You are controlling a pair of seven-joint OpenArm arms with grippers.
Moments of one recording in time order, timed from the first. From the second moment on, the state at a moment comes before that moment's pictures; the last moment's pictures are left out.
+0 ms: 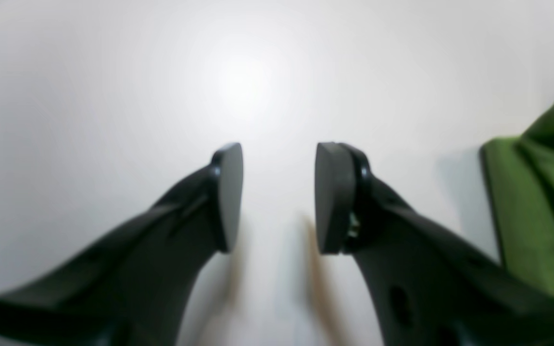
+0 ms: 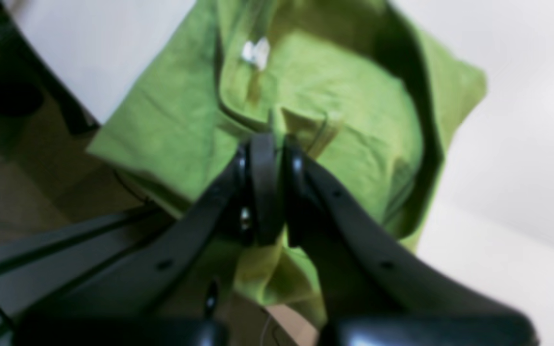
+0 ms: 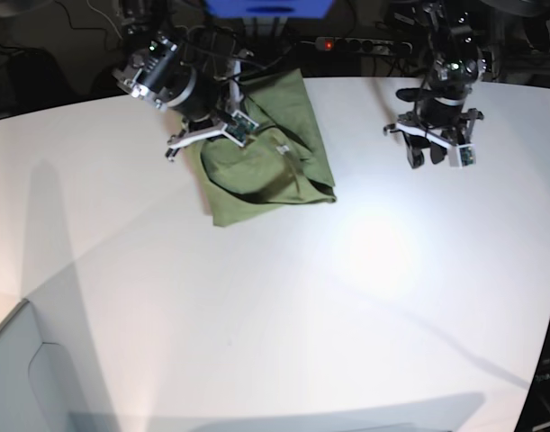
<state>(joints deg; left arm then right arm) 28.4 -5.2 -21.4 108.9 -19.7 -8.9 33.5 -26.5 -0.6 -9.9 123.7 -5.7 46.7 -51.7</state>
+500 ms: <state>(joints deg) 26.8 -5.3 -21.4 108.9 -19.5 -8.9 33.5 -25.0 3.0 -25.8 123.7 -5.8 46.7 -51.9</state>
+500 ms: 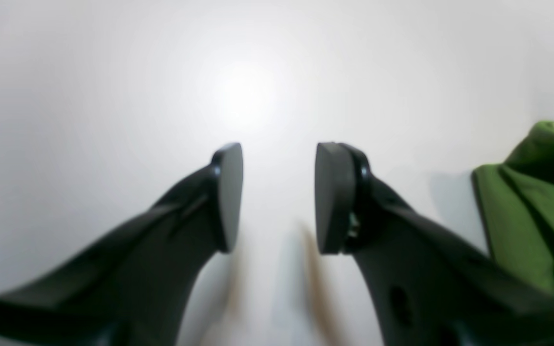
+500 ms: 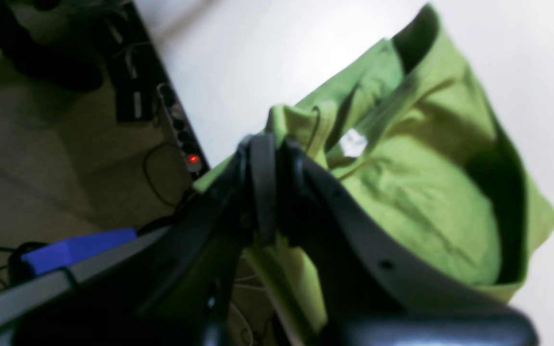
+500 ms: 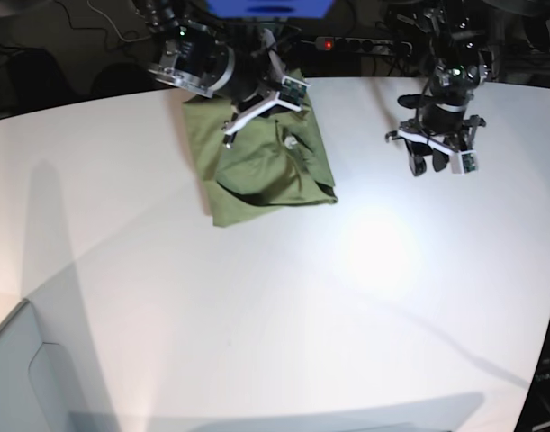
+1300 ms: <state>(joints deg) 24.4 -9.5 -21.3 108.7 -19.5 -8.7 33.7 -17.7 10.9 -37.9 123.0 -6.8 46.7 -52.3</state>
